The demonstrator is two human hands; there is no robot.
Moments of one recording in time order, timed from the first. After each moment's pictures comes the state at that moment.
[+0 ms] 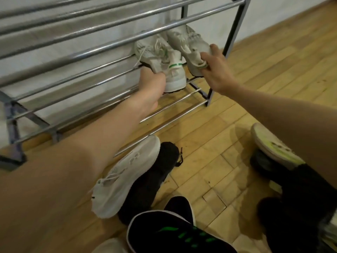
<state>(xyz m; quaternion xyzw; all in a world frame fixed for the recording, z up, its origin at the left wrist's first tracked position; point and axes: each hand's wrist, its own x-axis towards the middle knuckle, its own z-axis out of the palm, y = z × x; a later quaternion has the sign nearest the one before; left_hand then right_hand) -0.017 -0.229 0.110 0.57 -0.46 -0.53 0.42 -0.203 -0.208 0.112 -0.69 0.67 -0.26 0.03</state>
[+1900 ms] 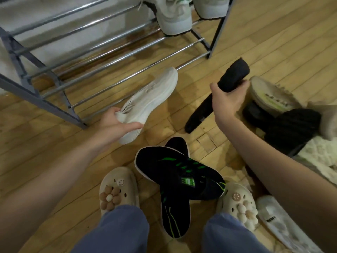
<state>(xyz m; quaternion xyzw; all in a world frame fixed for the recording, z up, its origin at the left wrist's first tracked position) 0.137 -0.039 0.042 0.71 -0.51 -0.46 0.15 -0.129 -0.022 0.060 -0.18 0.77 -0.55 0.25</state>
